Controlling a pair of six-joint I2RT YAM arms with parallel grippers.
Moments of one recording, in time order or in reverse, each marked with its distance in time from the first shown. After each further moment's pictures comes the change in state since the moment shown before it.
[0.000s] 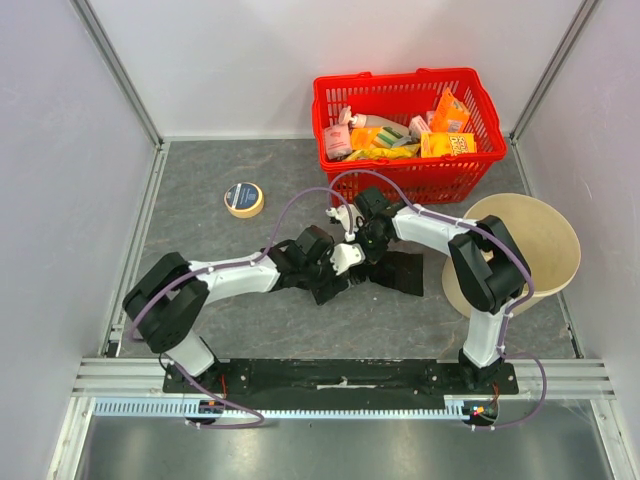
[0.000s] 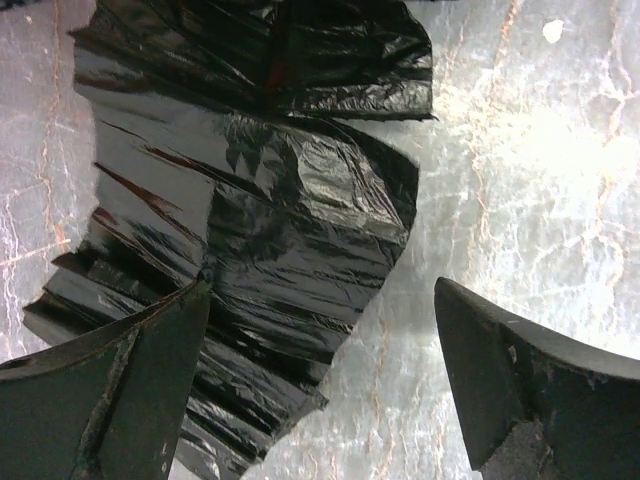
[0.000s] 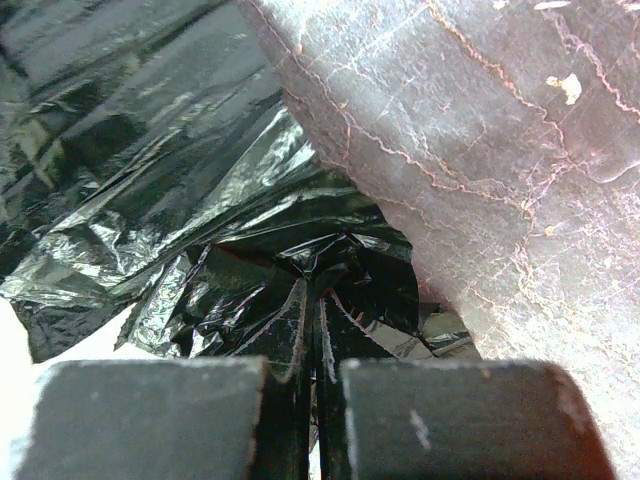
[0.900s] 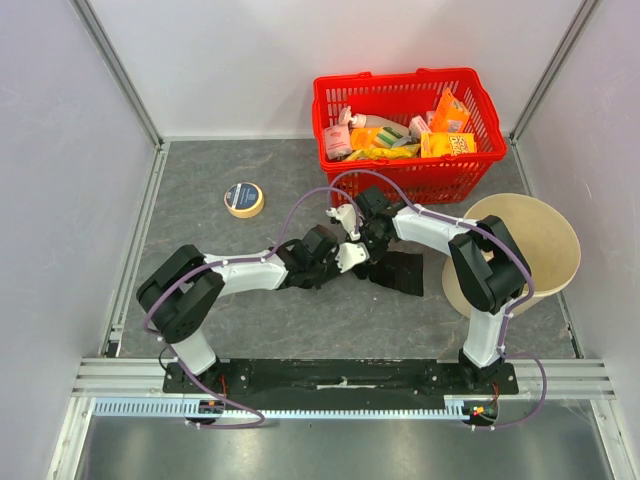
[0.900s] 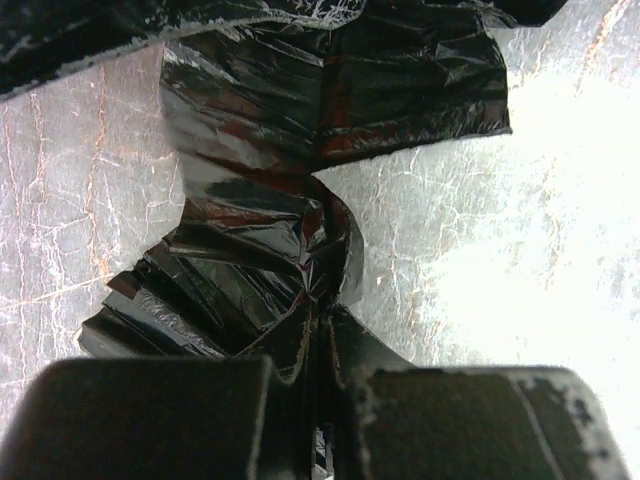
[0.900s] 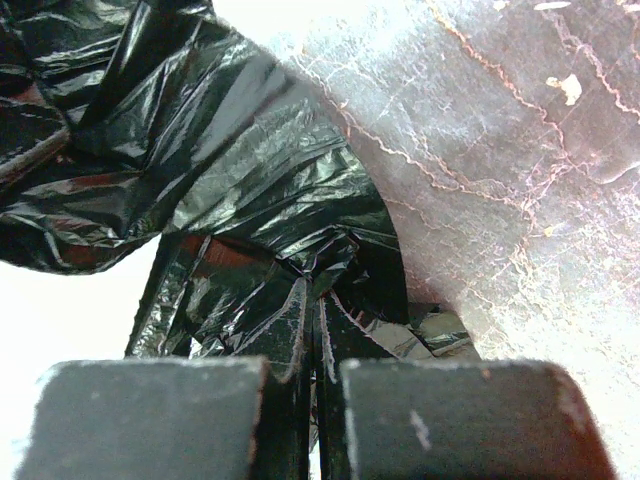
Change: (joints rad) left arm -0.003 0.105 0.030 0.100 -0.075 0.055; right arm -0.005 0.001 -0.002 0.000 -0.002 -0.012
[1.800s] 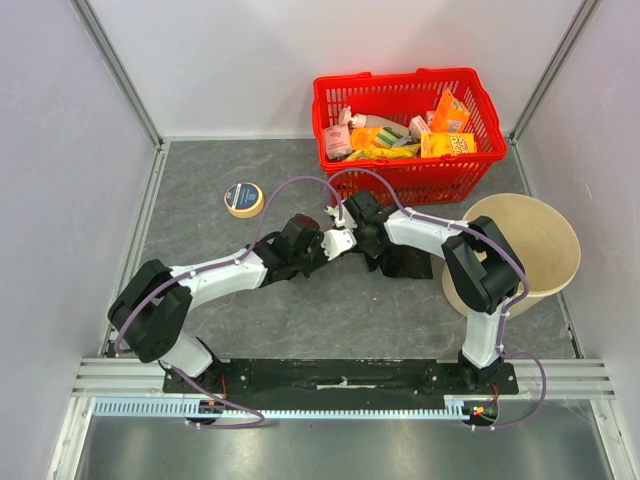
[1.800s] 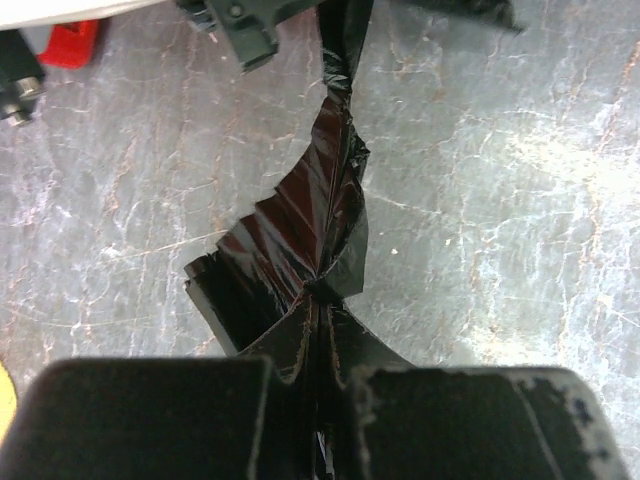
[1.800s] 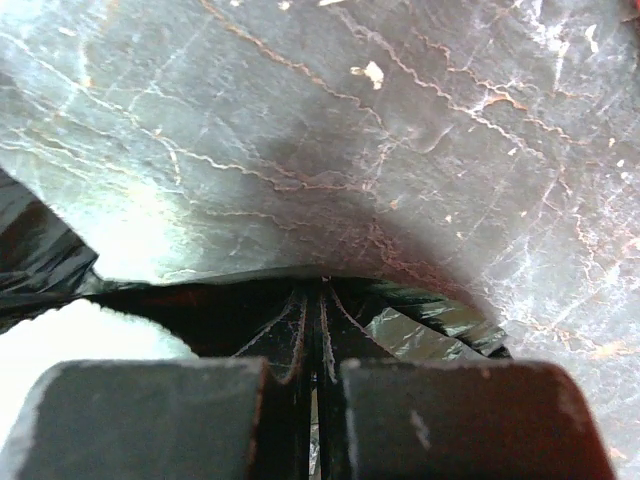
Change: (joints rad) left arm 0.071 -0.169 -0.031 -0.035 0.007 0.040; right arm 0.053 0.025 0.003 0.055 0.359 0.047
